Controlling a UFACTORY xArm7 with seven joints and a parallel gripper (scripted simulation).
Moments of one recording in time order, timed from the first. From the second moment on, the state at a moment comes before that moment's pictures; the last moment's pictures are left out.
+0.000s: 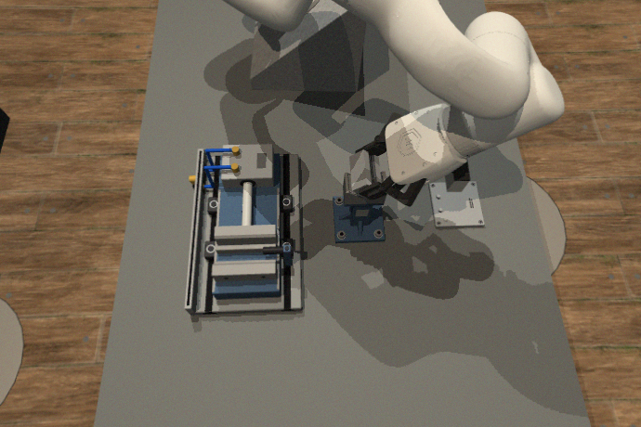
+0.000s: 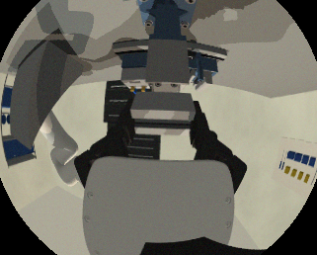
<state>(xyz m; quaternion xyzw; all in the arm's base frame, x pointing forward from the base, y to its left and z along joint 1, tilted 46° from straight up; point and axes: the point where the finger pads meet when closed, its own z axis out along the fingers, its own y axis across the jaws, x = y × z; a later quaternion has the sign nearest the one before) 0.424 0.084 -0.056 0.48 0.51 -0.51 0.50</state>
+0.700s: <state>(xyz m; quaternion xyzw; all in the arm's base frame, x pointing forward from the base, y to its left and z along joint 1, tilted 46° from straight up) 0.424 0.084 -0.054 0.51 0.54 -0.48 0.47</state>
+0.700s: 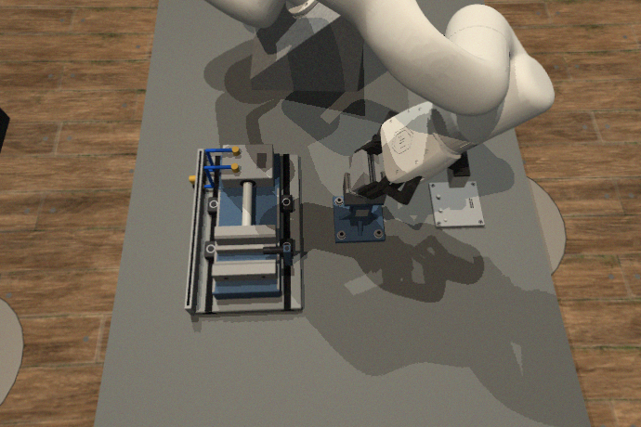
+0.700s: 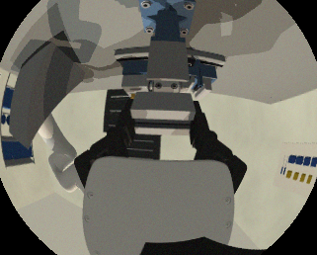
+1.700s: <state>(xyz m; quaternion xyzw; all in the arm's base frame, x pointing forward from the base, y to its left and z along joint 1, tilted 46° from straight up) 0.424 0.083 -0.051 0.57 0.60 -0.40 0.38</state>
